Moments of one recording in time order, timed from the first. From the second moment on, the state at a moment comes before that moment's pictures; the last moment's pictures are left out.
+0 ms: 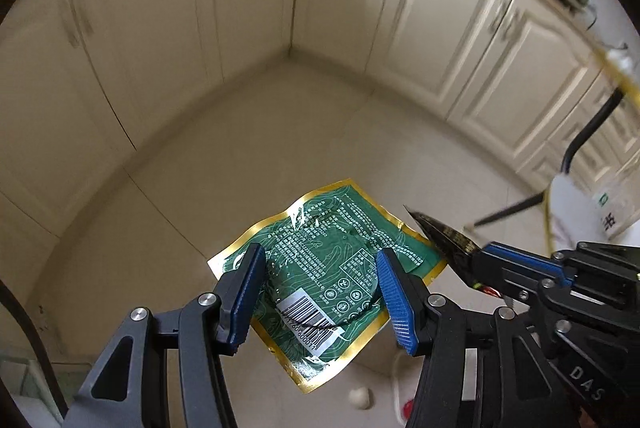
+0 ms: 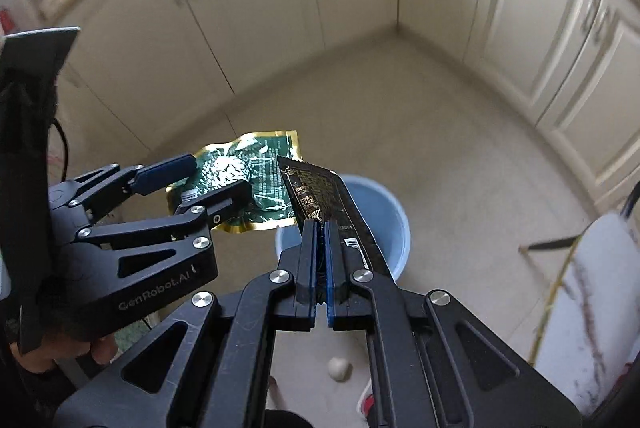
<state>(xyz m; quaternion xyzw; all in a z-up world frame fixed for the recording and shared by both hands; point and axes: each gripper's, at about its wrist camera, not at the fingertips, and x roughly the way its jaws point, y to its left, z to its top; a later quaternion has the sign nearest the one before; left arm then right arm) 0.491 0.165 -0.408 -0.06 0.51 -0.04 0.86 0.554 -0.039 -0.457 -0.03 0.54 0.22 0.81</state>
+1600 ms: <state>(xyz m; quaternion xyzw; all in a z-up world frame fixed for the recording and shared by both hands) 0.241 -0.011 -0.121 -0.02 0.10 0.06 0.99 0.329 -0.118 -0.145 -0.03 0.18 0.12 0.98</state>
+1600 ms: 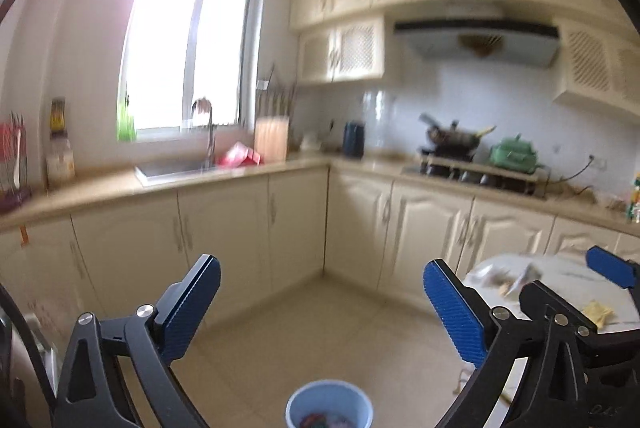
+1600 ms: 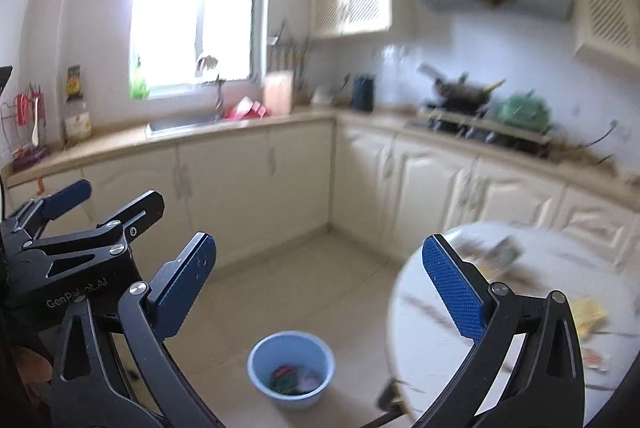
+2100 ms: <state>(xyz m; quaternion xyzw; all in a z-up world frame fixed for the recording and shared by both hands) 0.058 -0.098 -0.180 0.04 0.01 -0.03 1.00 0.187 -0.232 -0.082 0.00 0.09 -0.02 1.00</state>
